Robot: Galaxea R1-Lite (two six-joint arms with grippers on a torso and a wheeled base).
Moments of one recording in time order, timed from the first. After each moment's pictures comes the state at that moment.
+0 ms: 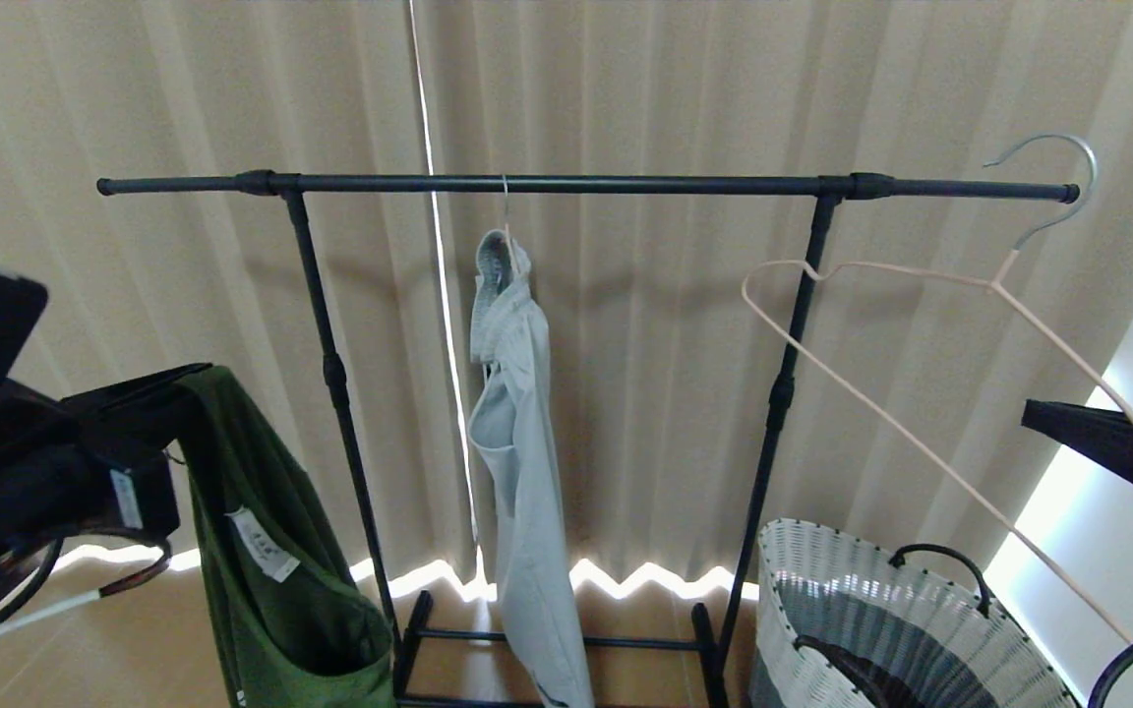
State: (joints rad) left arm -0.39 1.14 -0.55 -0.50 0.16 0.29; right arm 0.23 1.05 -0.61 -0.20 0.13 0.03
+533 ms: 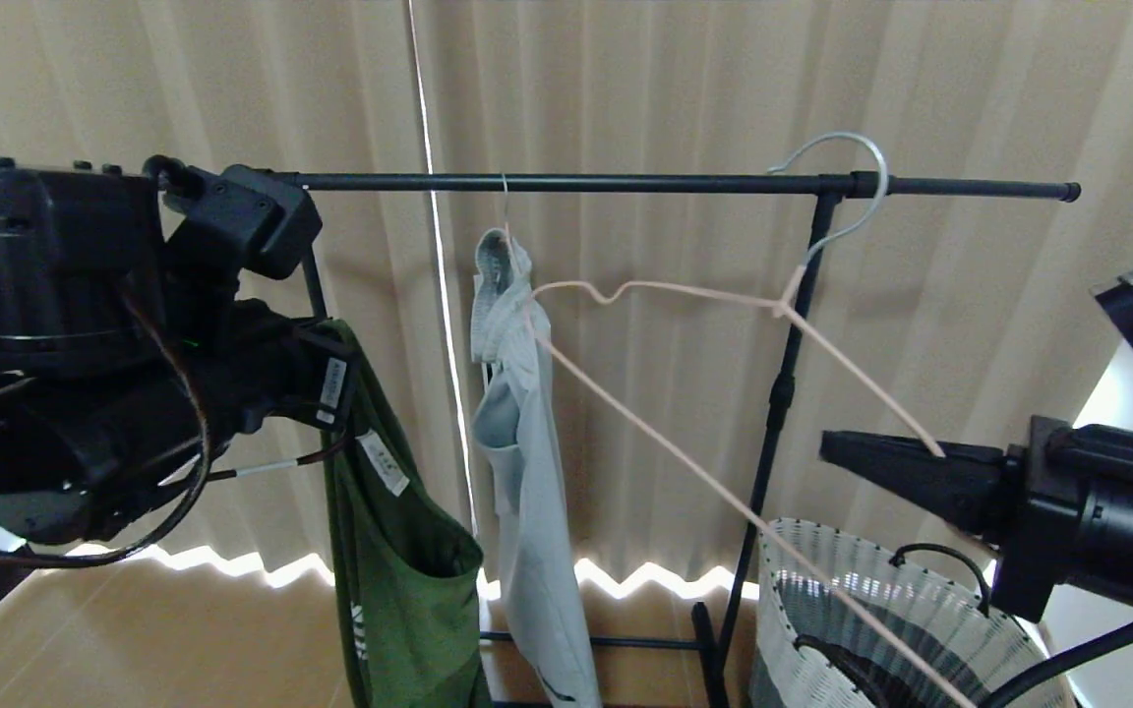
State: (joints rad) left arm -0.53 1.47 -0.92 -0.30 0.48 0.26; right arm 0.66 1.24 -0.61 -0.42 0.14 0.24
